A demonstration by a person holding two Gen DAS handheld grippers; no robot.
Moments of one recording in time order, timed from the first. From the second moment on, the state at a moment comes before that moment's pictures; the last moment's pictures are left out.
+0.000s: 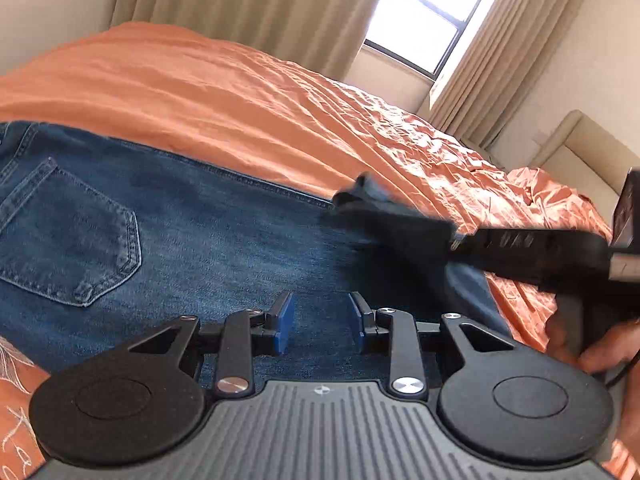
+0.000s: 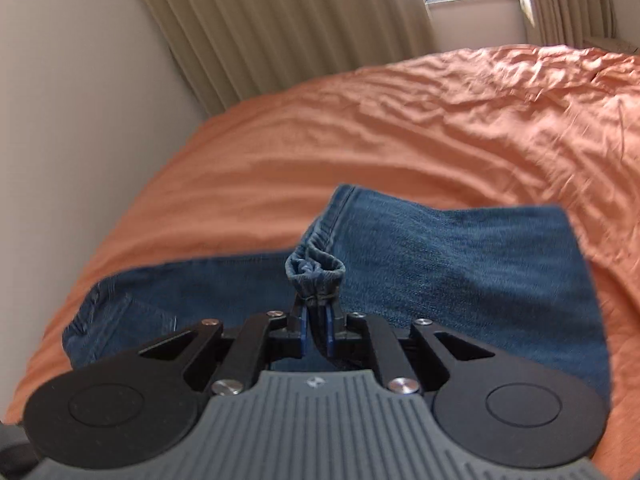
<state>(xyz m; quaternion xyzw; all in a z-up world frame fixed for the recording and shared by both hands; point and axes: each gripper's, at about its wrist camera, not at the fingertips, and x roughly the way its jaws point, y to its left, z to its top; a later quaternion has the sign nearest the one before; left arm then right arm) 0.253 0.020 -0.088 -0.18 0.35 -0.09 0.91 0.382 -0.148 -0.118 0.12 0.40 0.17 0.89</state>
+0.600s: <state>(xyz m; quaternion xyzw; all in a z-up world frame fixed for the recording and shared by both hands) 0.330 0.032 -0.129 -0.32 0.37 -0.15 0.86 0.357 -0.220 -0.134 0.13 0.35 0.11 0.92</state>
